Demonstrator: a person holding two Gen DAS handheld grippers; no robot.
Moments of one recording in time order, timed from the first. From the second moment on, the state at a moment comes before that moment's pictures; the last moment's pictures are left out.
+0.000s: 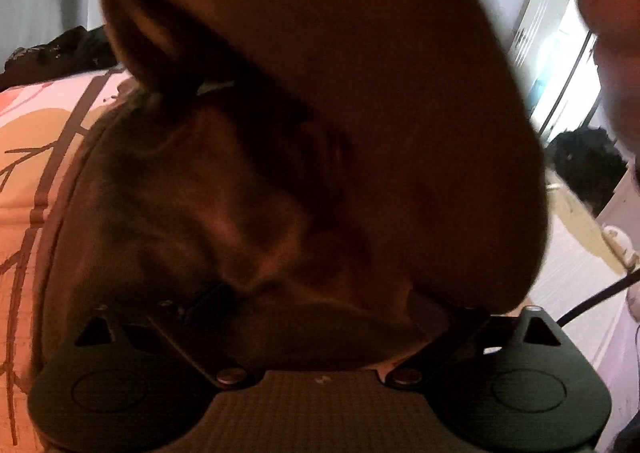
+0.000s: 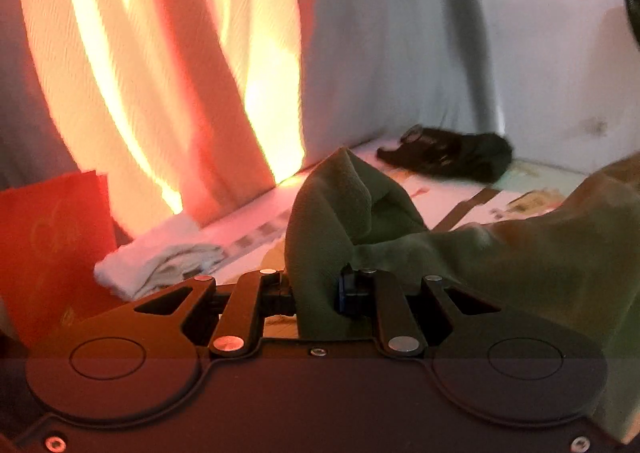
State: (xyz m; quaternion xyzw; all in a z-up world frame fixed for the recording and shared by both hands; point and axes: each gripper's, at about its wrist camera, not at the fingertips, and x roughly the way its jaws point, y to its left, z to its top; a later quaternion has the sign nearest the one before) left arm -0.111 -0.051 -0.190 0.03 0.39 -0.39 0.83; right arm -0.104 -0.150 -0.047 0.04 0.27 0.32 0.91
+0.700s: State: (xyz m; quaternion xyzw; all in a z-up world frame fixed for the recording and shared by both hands) left arm -0.150 0.039 -0.159 0.05 0.36 -0.37 0.86; right arm -0.086 -0.063 -0.168 -0.12 0.45 0.33 0.82
